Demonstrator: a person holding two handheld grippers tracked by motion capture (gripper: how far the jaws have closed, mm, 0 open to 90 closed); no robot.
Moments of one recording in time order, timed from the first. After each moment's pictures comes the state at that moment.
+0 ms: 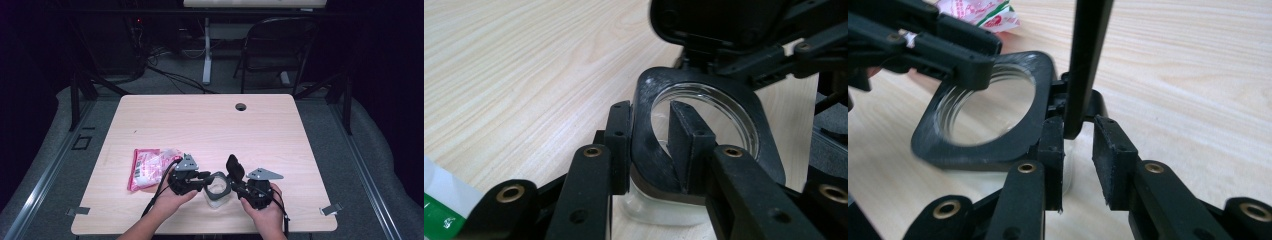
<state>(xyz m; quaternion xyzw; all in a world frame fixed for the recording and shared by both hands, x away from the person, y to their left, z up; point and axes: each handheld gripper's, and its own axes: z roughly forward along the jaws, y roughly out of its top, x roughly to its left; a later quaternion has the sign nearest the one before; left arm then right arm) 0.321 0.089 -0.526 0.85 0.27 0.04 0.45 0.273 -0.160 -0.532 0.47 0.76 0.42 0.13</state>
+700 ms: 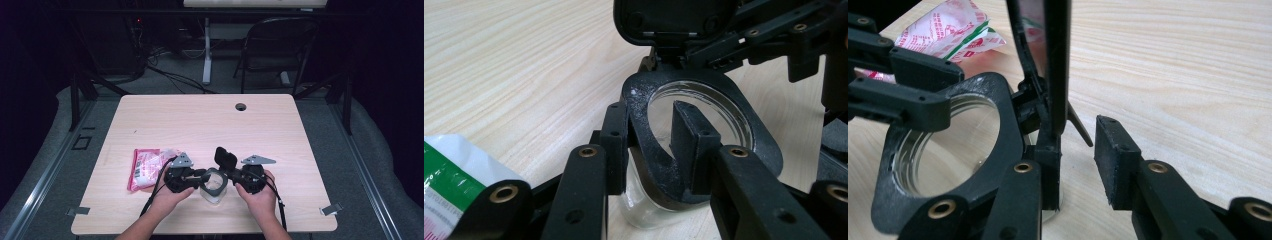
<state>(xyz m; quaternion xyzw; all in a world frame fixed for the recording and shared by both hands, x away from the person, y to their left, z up) 0.327 0.100 -0.529 0.83 0.31 0.04 0.46 0.315 -0.151 -0.536 0.49 0.75 0.43 0.12</state>
